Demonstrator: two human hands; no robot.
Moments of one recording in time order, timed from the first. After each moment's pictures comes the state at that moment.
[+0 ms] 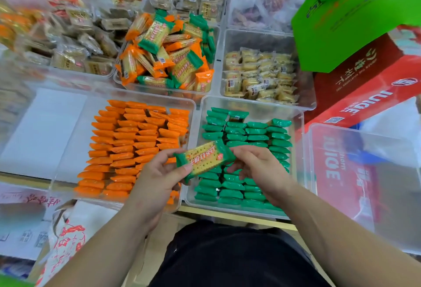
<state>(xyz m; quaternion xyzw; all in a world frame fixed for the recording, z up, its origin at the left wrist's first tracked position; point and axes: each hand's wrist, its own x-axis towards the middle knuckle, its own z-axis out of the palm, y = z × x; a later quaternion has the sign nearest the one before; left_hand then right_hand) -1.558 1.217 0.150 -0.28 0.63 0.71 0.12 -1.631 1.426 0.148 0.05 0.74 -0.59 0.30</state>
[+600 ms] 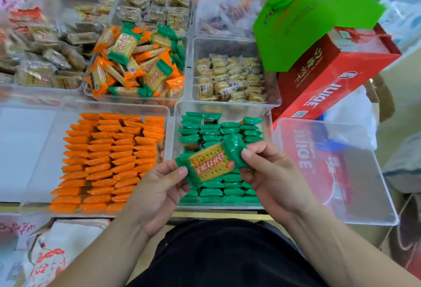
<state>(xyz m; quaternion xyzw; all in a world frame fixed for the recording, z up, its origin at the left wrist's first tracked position) -1.560 1.251 0.143 -0.22 0.42 0.86 0.18 -1.588 1.464 0.200 0.11 0.52 -0.82 0.19</state>
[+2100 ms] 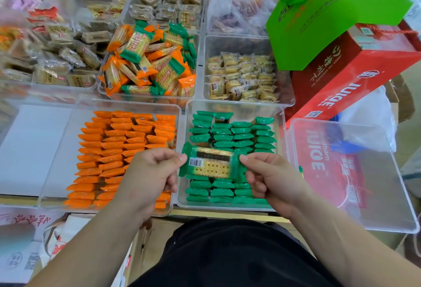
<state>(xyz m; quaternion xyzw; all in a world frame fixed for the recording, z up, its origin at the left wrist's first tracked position) -1.575 1.226 0.181 -0.25 0.68 0.68 0.12 -1.604 1.461 0.179 0.18 0.63 -0.69 0.31</state>
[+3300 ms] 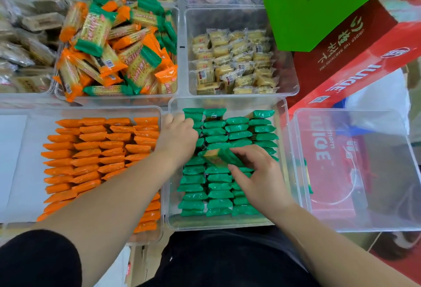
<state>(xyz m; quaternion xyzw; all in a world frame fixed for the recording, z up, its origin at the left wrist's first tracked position) -1.726 1.262 0.056 0.18 0.97 -0.10 0.13 -1.635 1.463 0.084 -0.05 0.90 -0.44 -0.01</state>
